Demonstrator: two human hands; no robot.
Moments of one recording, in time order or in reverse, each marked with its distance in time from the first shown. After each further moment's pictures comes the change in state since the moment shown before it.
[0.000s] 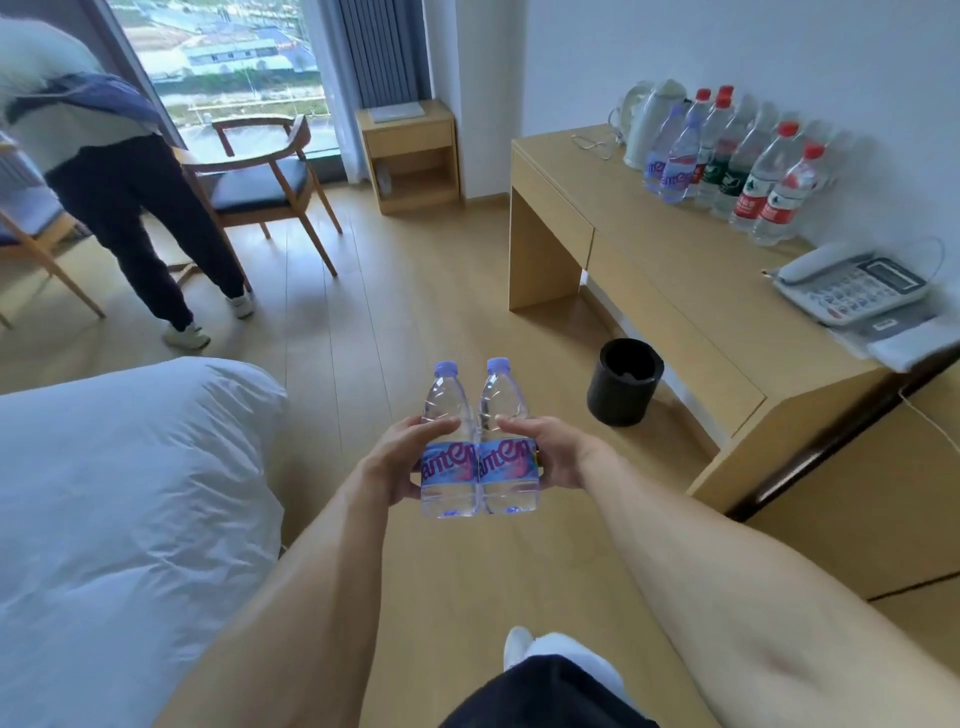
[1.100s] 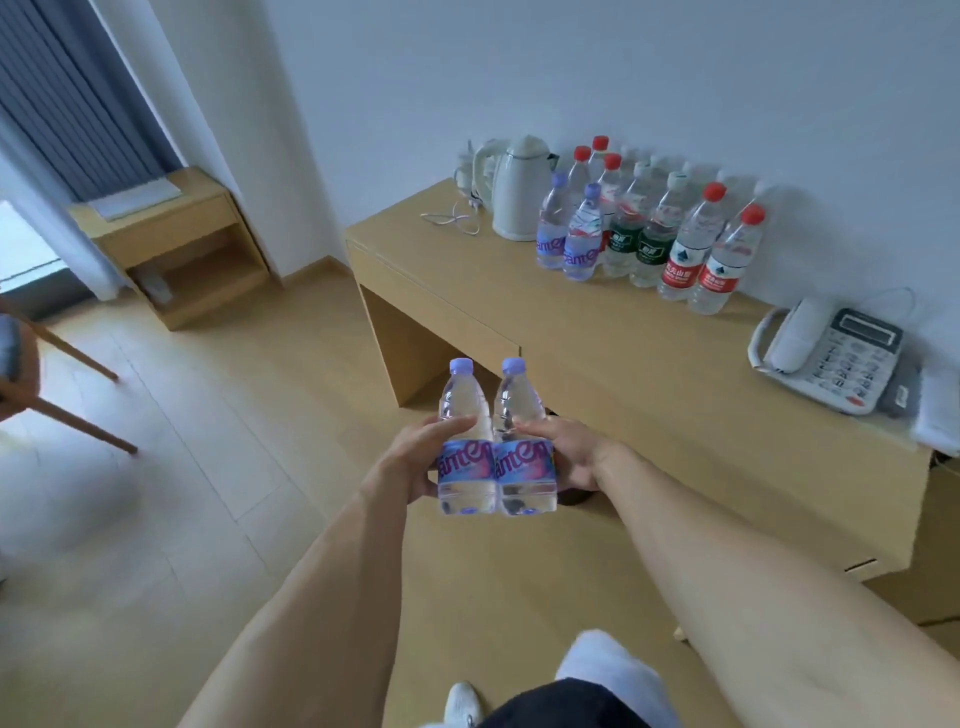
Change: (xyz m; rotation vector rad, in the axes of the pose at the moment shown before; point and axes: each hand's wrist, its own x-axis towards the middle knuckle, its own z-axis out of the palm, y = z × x) left_hand 0.431 0.334 0.064 0.283 -0.477 -0.019; right_hand 0.272 -0.289 -0.188 0.339 0.339 -0.098
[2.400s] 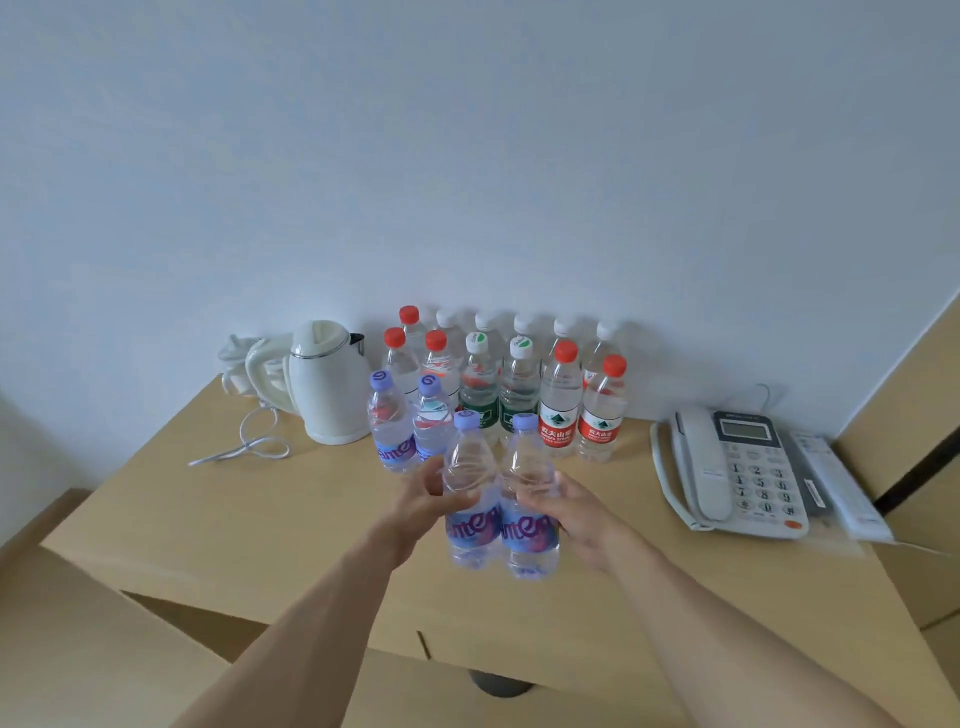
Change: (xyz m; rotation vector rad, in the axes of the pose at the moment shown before) left_hand 0.290 0.246 0.140 0.351 -0.609 0.424; right_hand 0.115 -0.146 -0.217 0.332 0.563 -0.423
